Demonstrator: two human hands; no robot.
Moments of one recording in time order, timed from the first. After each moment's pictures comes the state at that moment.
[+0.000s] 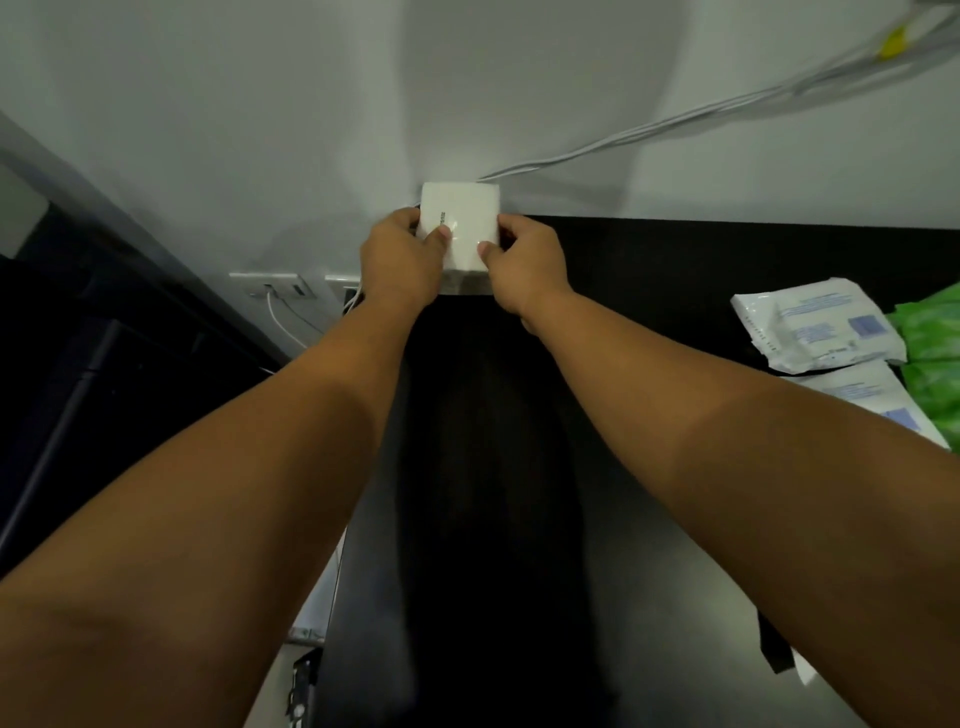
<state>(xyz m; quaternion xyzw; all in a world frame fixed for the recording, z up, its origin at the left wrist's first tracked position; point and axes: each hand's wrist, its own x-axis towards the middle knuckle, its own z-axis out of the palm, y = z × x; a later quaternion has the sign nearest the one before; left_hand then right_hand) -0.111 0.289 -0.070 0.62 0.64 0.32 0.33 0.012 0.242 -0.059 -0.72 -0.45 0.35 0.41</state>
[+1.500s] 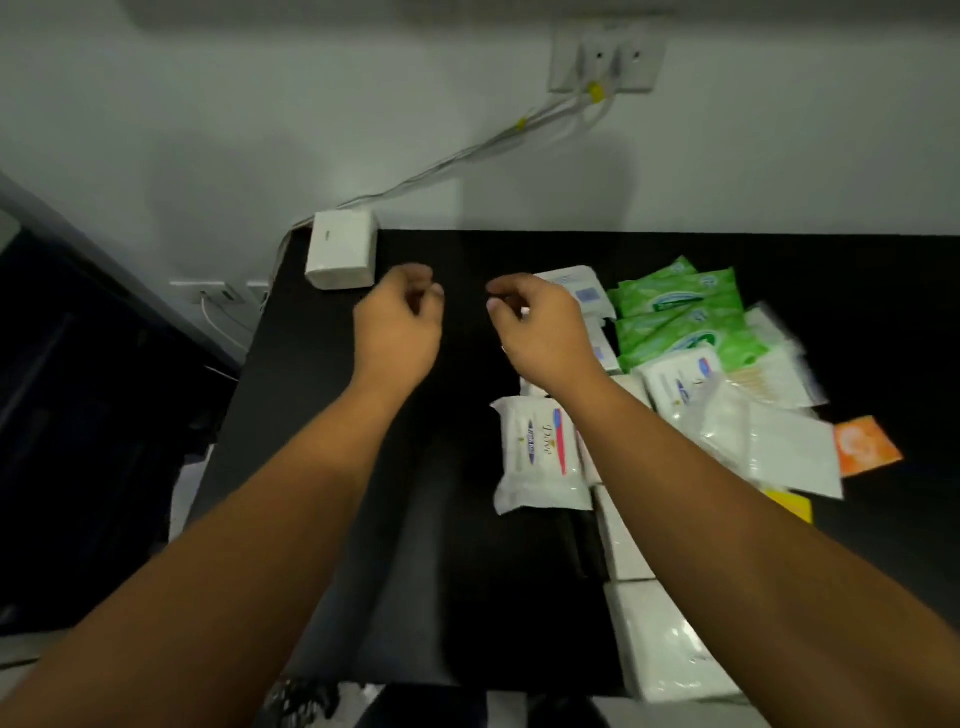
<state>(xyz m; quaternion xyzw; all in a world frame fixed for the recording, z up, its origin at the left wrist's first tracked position) 0.032 0.047 0.016 0.67 0.56 0.38 0.30 0.183 -0.005 0.027 -0.69 -0.53 0.26 0.41</state>
